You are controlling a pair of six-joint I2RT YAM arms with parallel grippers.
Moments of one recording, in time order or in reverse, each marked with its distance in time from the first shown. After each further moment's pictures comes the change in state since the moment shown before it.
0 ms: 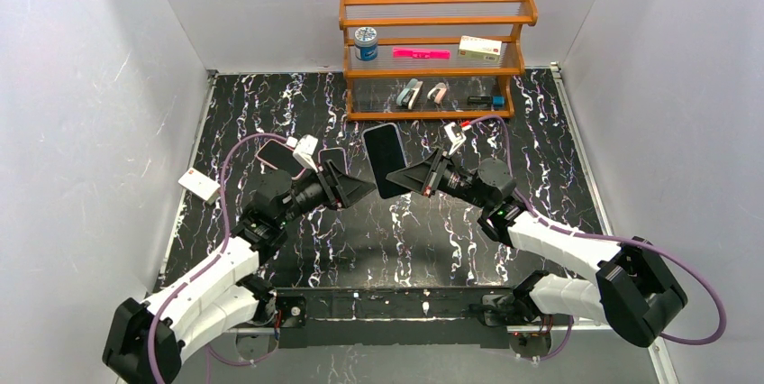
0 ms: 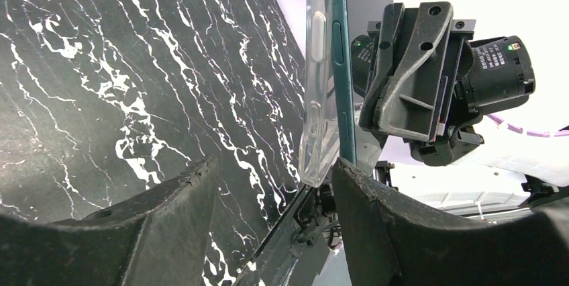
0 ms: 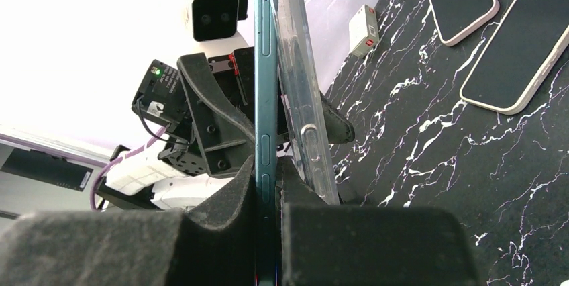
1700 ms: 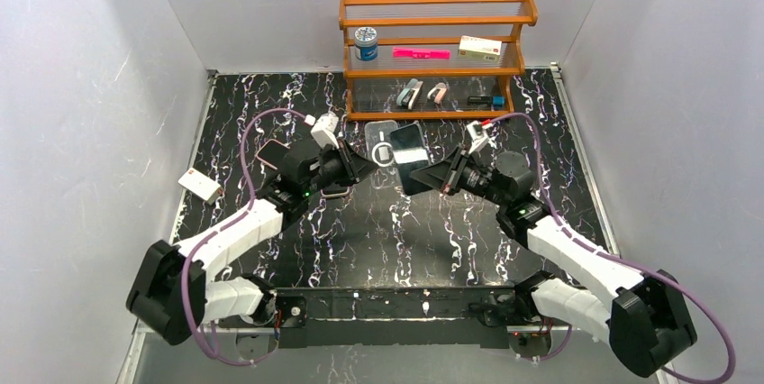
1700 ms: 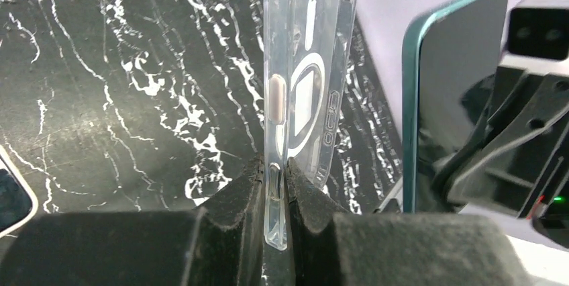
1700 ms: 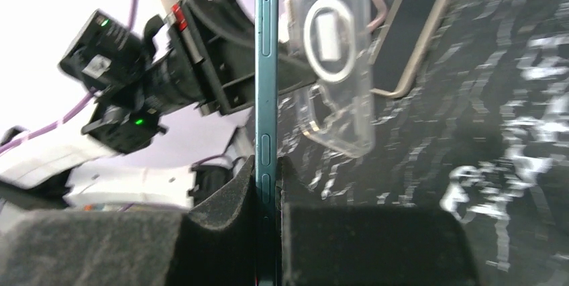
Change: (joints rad) left arm -0.005 0.320 0.197 -0.029 -0.129 0.113; right arm -0.124 -0.148 0.001 -0.295 -0.058 -0.161
